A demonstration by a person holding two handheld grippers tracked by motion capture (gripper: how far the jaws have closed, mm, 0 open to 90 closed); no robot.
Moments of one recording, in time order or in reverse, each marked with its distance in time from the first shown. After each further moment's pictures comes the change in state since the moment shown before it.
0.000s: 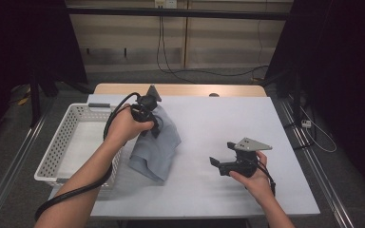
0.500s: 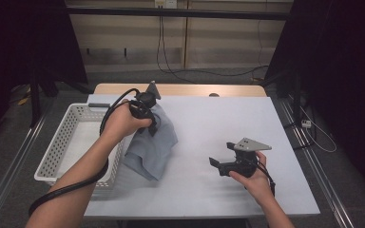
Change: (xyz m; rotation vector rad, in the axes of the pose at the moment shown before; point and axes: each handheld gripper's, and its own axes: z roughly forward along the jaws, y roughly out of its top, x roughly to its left) left arm 0.000 0.003 -0.016 0.046 0.035 0.033; right arm 0.001 0.000 0.001 0.000 0.004 0.004
